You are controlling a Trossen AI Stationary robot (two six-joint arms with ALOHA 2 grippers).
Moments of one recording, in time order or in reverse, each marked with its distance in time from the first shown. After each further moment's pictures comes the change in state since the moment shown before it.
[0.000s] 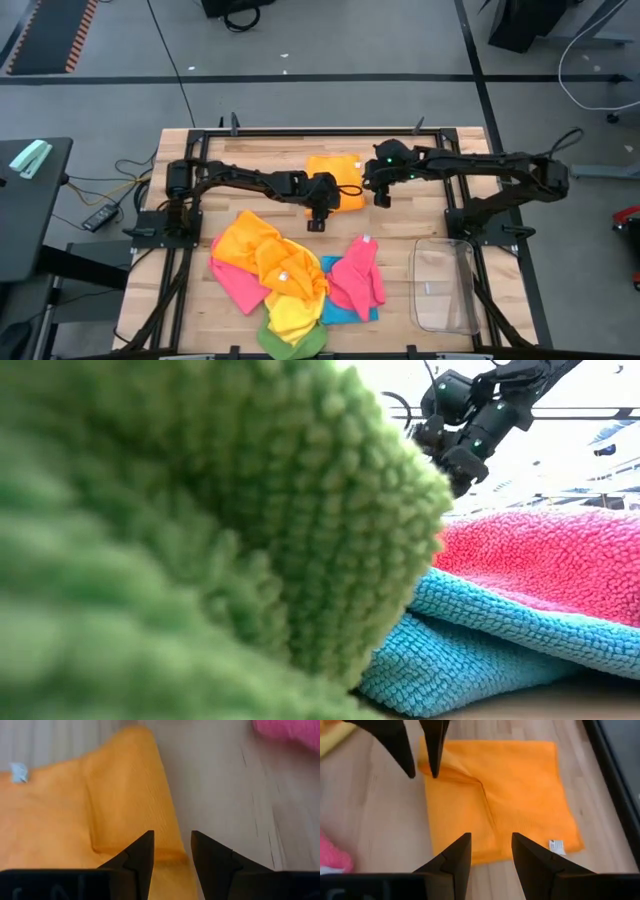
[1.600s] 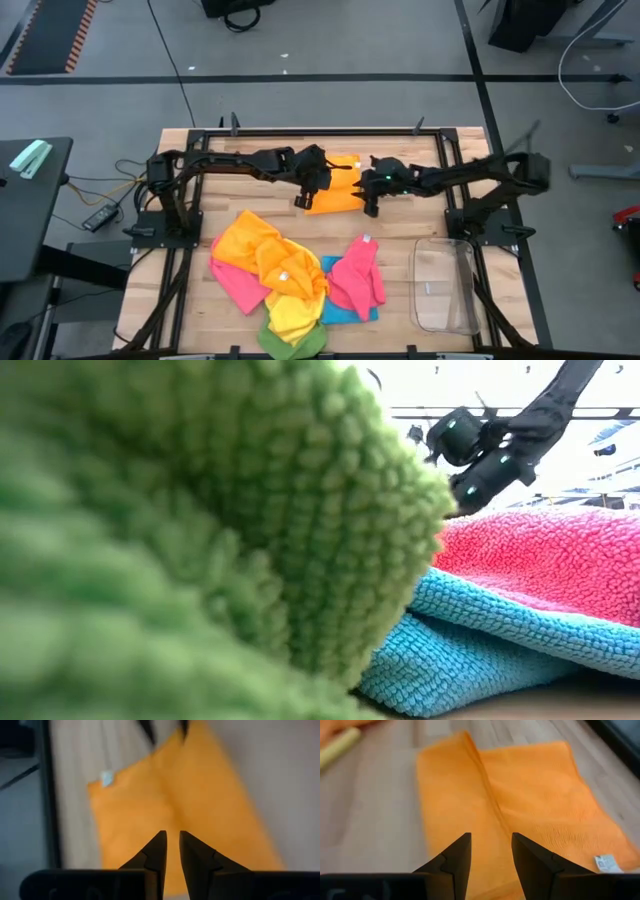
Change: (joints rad) left arm 0.122 -0.158 0.004 -0.121 0.015 0.315; right arm 0.035 0.193 -0.248 0.608 0.031 0.172
